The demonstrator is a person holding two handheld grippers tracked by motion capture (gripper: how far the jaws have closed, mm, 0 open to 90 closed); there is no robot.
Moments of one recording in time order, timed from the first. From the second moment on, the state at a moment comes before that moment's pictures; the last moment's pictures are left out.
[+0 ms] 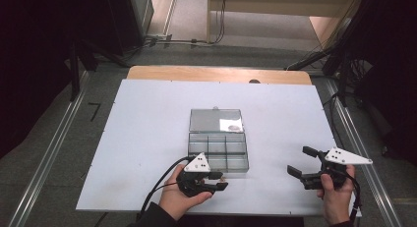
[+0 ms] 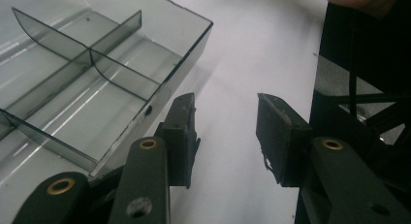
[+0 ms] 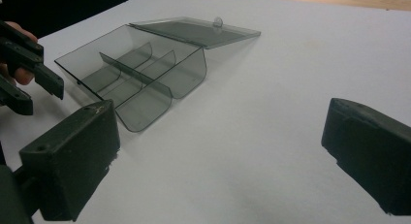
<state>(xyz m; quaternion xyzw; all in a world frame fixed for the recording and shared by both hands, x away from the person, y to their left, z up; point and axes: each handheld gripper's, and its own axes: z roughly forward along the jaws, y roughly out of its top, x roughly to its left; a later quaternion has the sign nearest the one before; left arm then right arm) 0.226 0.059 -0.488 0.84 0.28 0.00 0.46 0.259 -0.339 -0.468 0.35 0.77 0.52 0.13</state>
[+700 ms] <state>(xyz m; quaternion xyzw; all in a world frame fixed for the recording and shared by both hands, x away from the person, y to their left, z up) 0.232 0.051 -0.503 0.86 0.30 0.03 0.40 0.260 -0.339 -0.469 0.35 0.77 0.52 0.13</state>
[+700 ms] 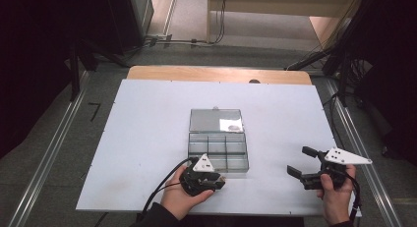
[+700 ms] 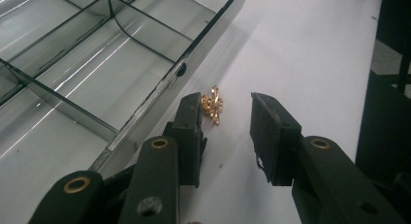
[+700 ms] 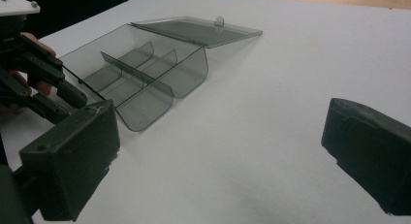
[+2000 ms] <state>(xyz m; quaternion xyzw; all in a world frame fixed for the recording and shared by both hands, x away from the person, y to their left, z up) 0.228 0.046 -0.495 0.86 0.28 0.04 0.43 0.260 -0.338 -0.471 0.35 0.77 0.52 0.12</state>
